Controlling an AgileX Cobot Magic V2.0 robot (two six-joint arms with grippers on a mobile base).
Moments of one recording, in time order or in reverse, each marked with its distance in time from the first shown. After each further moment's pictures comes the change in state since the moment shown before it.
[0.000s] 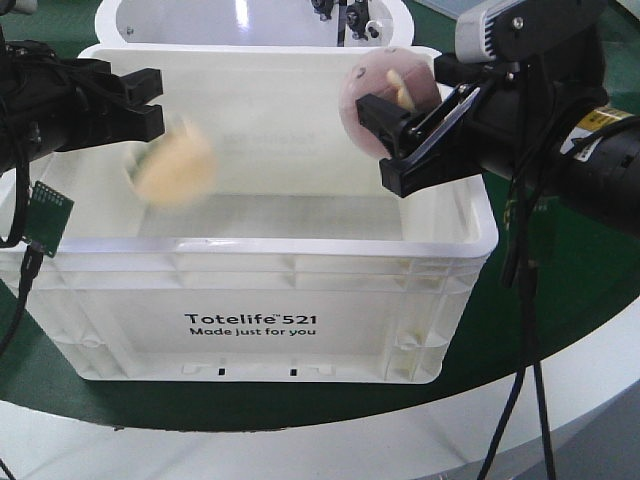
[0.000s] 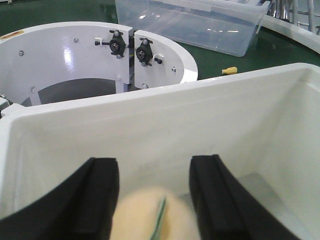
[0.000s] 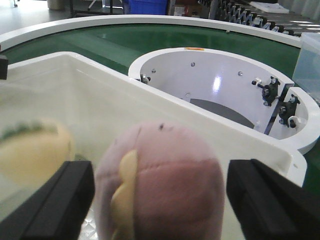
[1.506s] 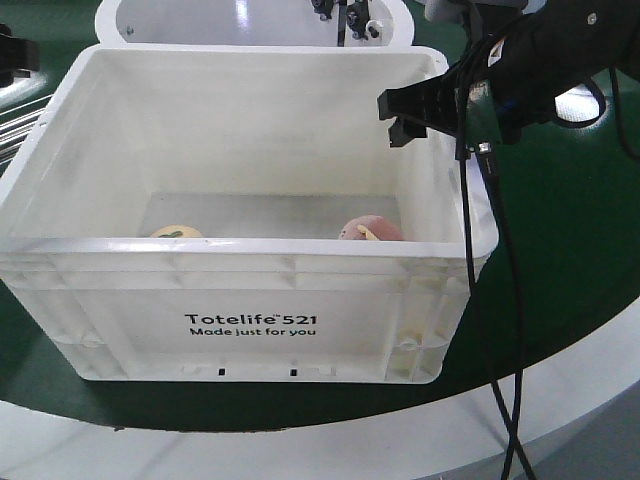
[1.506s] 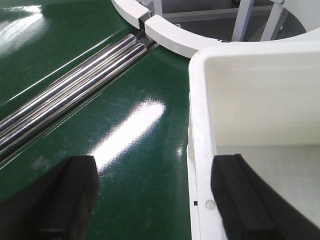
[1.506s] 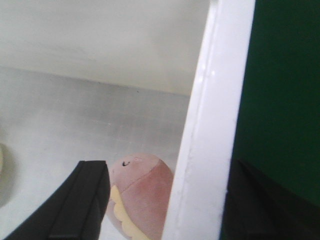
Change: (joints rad) left arm 0.215 0.105 -0.400 0.081 0.699 0.023; right arm -0.203 0.480 -0.567 -0.146 0.841 0.526
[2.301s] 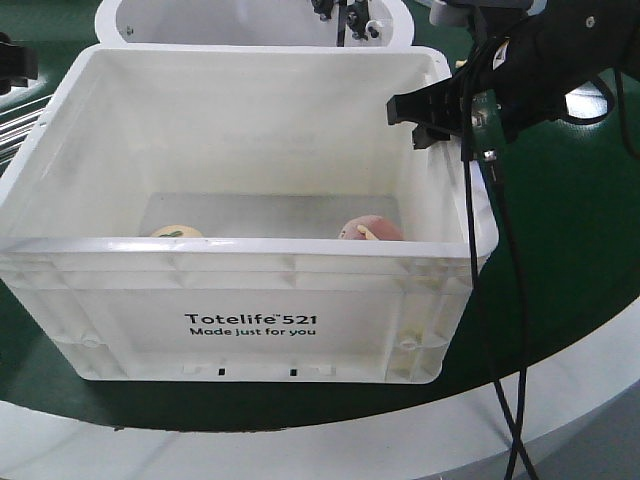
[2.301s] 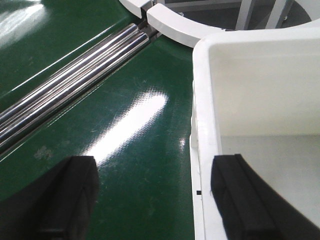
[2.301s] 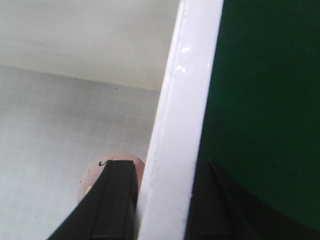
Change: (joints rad) left arm 0.000 0.002 0.000 0.000 0.036 0.003; right arm -0.004 0.005 -0.002 -0.056 0.014 -0.004
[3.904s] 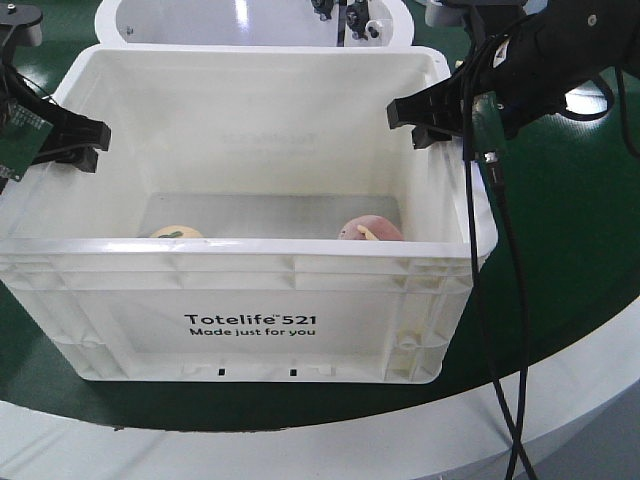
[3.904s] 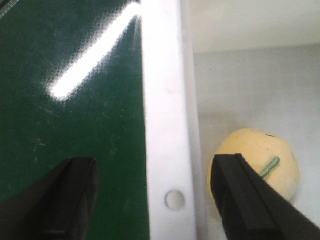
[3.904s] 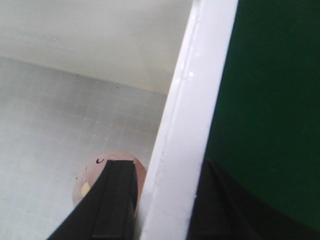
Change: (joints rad) left arm 0.000 0.219 -0.013 -0.168 0.122 0.096; right arm 0.000 -0.001 -0.001 0.004 0.000 -0.065
